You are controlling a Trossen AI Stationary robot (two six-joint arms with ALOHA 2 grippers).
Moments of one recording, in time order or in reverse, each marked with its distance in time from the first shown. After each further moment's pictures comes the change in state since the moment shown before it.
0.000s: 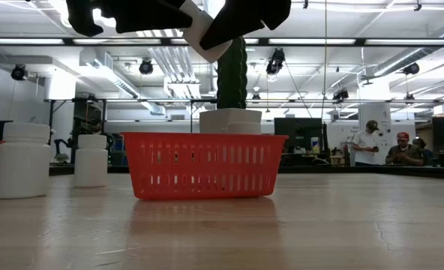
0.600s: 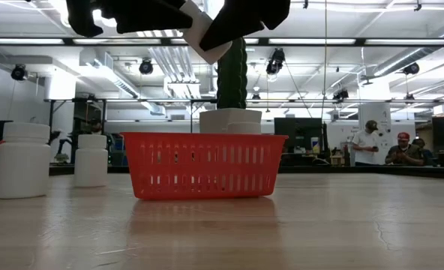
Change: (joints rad) left arm 0.000 0.000 0.000 -0.007 0.009 0.005; right arm 0.000 0.000 0.000 -0.003 -0.005 0.022
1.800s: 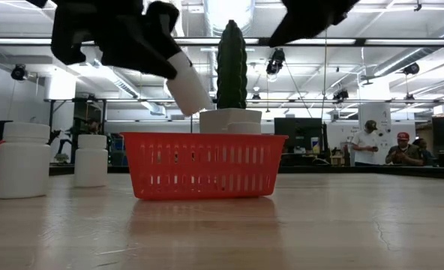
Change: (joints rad) left arm 0.061 0.049 0.073 -0.328 0.111 -0.153; right arm 0.070 -0.215 -0.264 -0.159 0.410 0.457
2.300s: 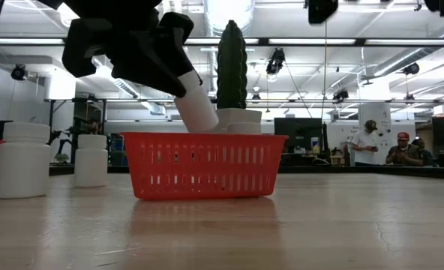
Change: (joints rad) left arm 0.016 0.115 0.089 -0.071 0.020 -0.014; right arm -0.051 -0.298 -0.558 1.249 -0.882 -0.493
